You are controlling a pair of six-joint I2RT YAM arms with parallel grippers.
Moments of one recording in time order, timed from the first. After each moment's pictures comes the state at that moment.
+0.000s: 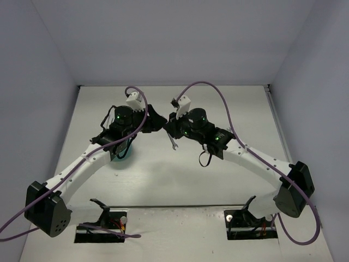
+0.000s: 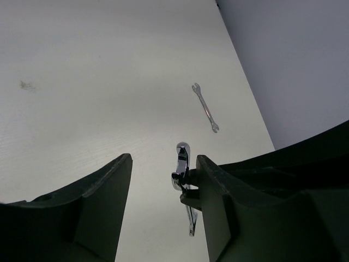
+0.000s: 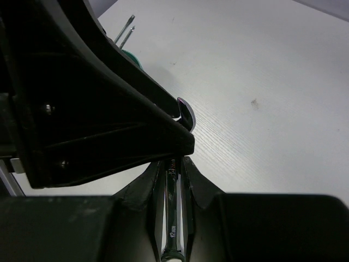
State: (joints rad) left arm -0.52 1.22 0.99 -0.05 0.19 -0.62; right arm 0.81 1.40 1.10 -0.01 -0.04 0.20
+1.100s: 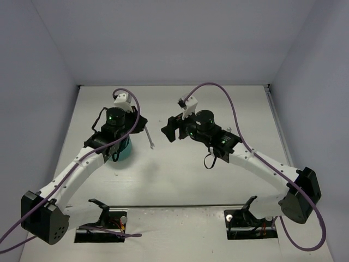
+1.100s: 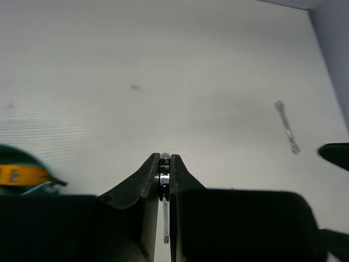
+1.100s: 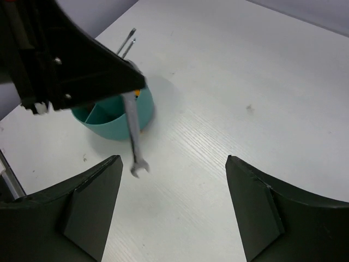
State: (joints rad) left arm -0.45 1.15 0.96 -0.17 0.00 -0.49; right arm 0.79 1.33 1.03 0.04 -0.05 0.21
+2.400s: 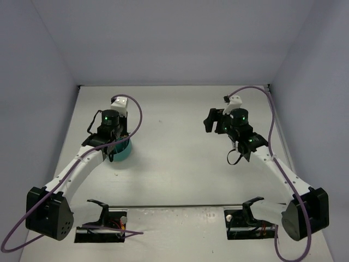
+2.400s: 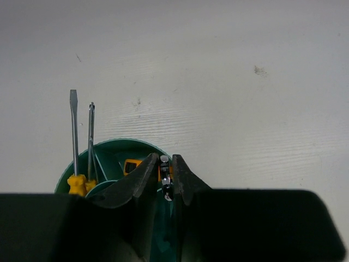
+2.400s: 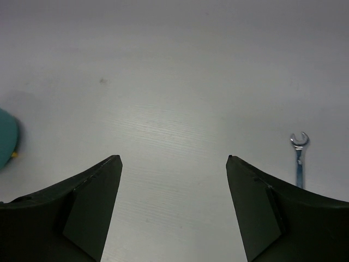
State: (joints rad) left arm -0.31 1.19 0.88 -0.18 -0.18 -0.05; right arm 0.37 1.15 0.83 -0.08 0.00 0.26
